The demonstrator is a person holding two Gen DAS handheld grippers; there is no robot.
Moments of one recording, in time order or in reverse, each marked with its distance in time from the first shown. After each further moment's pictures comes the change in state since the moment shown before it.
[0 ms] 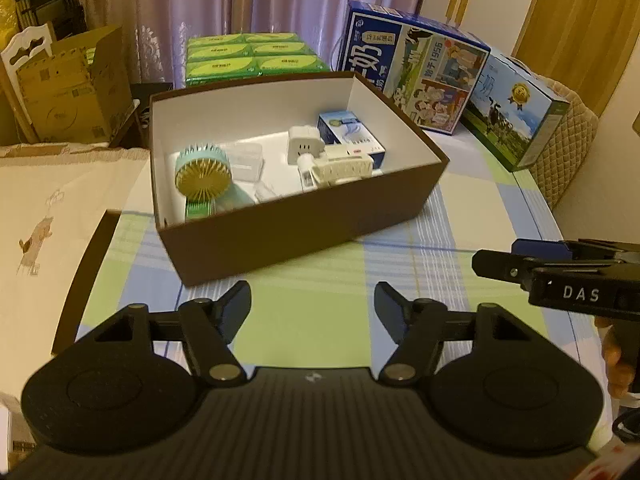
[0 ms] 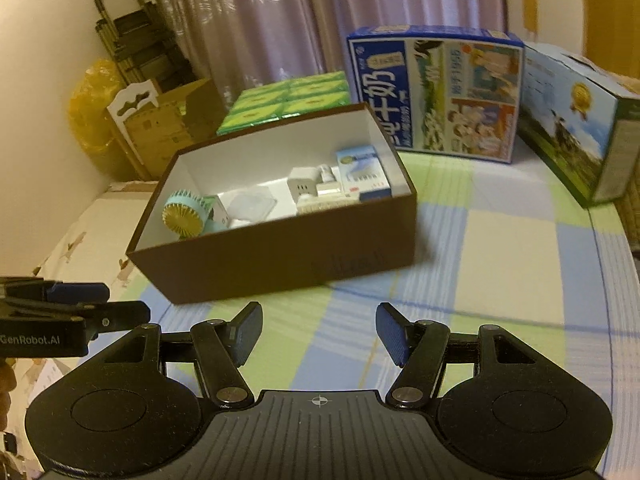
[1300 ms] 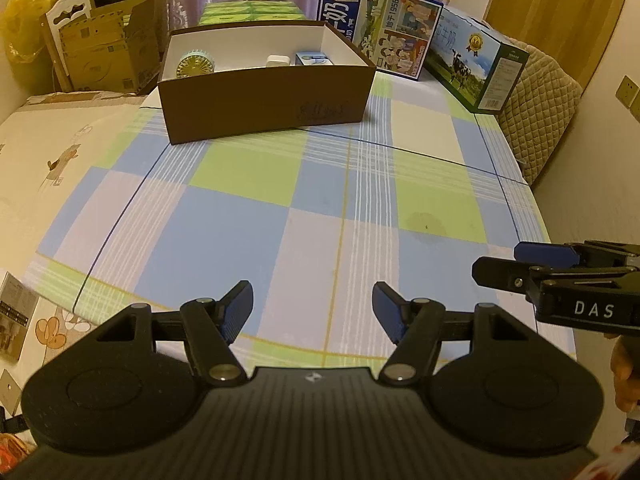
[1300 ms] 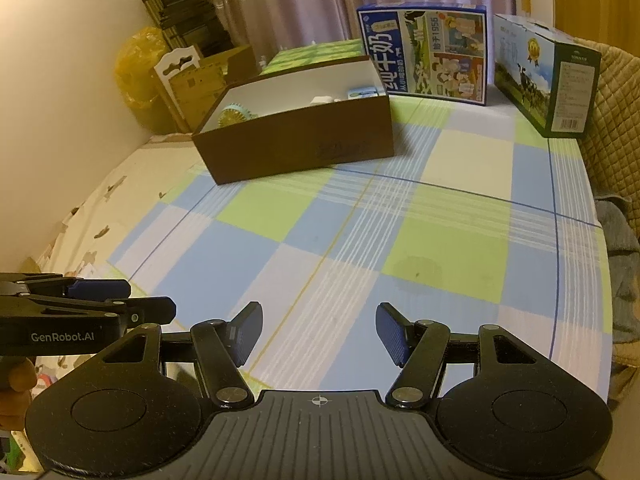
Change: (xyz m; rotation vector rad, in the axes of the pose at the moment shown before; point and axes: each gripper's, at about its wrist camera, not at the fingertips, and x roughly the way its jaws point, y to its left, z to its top) left arm -0.100 -0.120 -0.163 -0.082 0.025 0.075; right arm -0.147 -0.031 -0.148 -0.085 0.056 0.090
